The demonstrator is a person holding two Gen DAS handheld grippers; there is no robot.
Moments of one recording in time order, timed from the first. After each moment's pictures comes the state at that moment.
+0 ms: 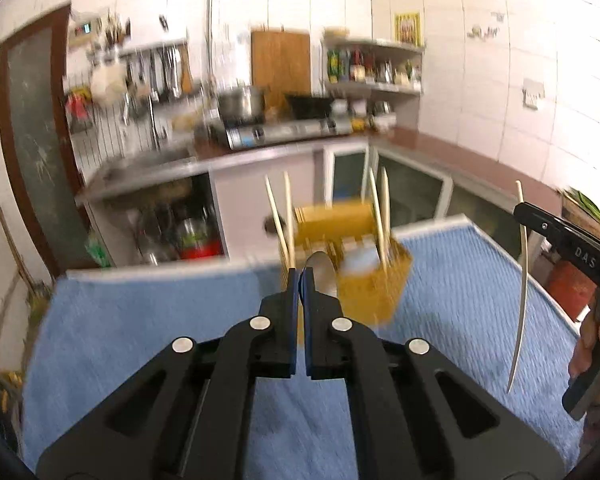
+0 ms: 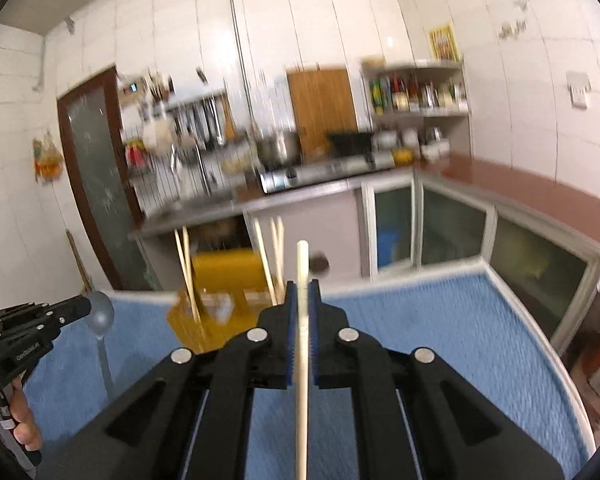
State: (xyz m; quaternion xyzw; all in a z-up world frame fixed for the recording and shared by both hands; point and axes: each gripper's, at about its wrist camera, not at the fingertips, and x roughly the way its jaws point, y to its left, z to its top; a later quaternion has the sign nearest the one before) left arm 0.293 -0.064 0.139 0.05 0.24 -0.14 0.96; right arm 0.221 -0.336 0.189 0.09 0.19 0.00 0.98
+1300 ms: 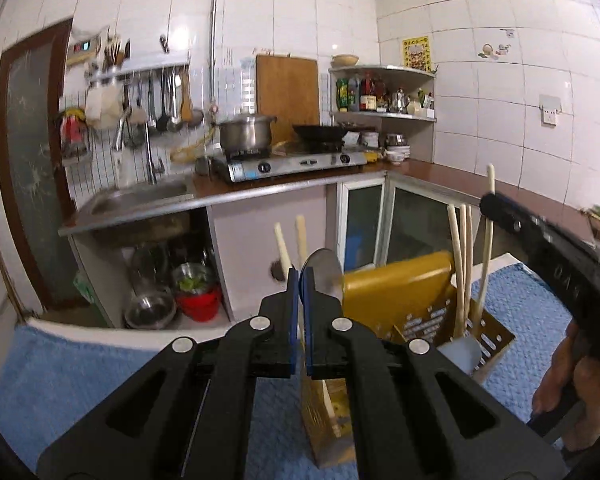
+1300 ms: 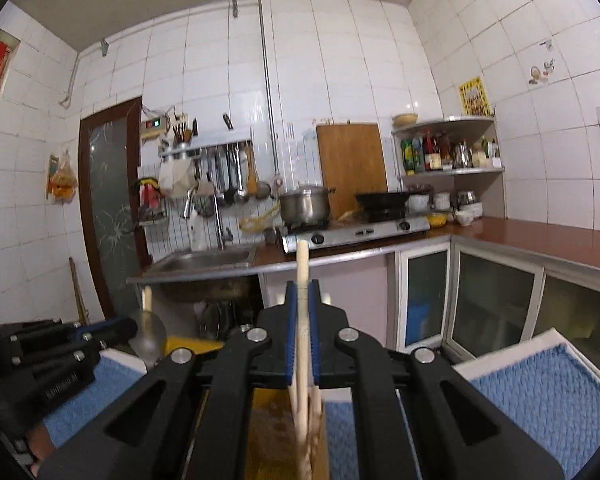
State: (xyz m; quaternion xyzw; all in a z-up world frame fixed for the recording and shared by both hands) left arm 0.424 -0.092 0.069 0.03 0.19 -0.14 0.97; right arm 0.355 -0.289 0.129 0.07 0.08 0.03 0.99
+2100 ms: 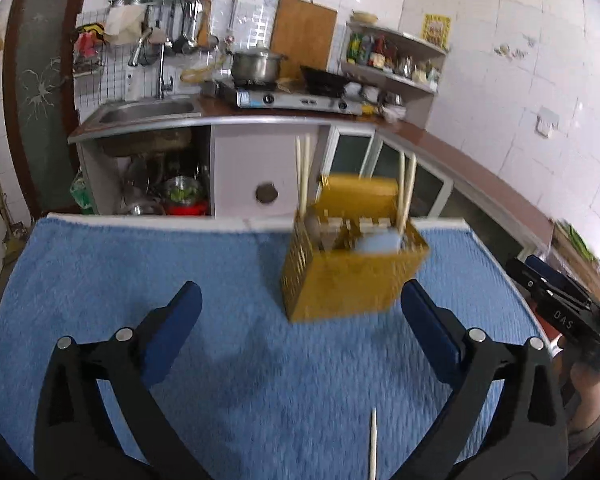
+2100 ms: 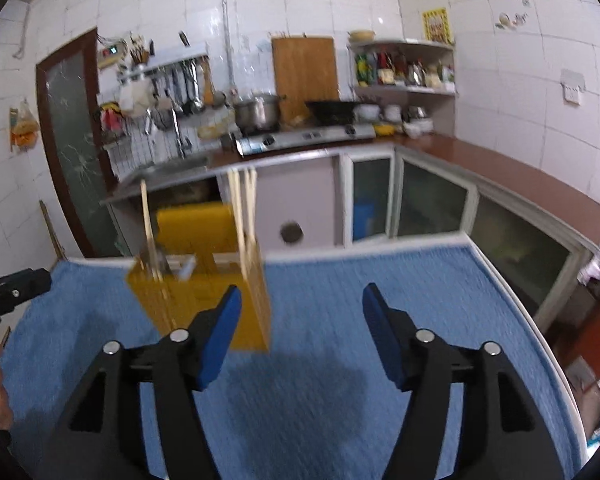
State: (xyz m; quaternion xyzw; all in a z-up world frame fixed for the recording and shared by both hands) left arm 0.307 -0.033 0.090 -0.04 0.33 -0.16 0.93; right arm 0.230 -0.331 0.142 0.06 0.28 -0.05 0.96
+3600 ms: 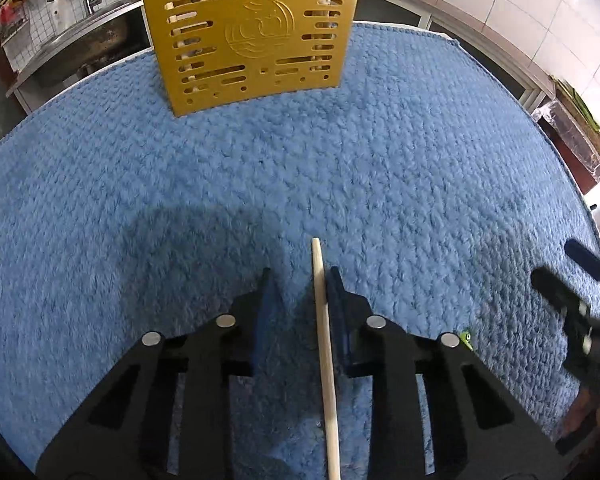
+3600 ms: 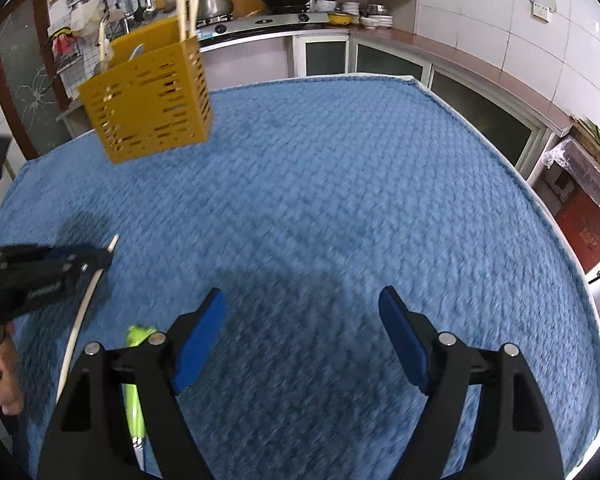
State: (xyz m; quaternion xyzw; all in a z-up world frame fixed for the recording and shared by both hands) left arm 0.276 -0.132 -0.062 0.08 0.52 -0.20 0.83; right arm 0.121 -0.332 0.021 0.08 0.45 -0.11 0.89
